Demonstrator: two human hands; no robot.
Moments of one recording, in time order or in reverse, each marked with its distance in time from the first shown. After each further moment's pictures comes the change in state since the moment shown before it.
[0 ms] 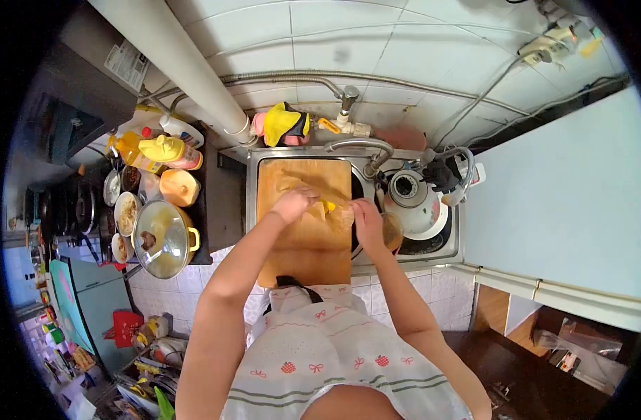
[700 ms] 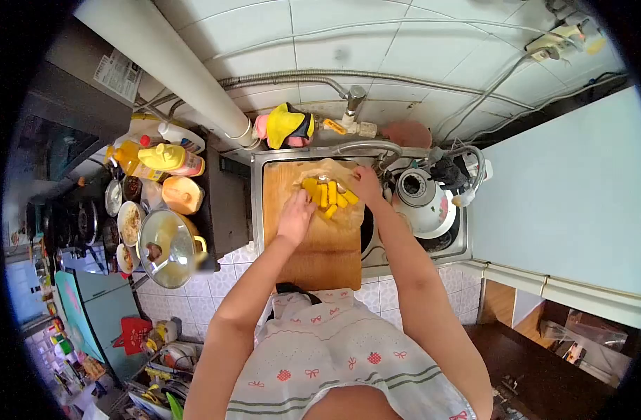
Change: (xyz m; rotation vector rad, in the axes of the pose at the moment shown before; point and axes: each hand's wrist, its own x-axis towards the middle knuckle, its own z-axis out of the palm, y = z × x) left_hand -0.020 0.043 -0.017 -0.045 0.101 -0.480; right_hand 0.104 0.083 0.045 -0.361 -0.212 0.219
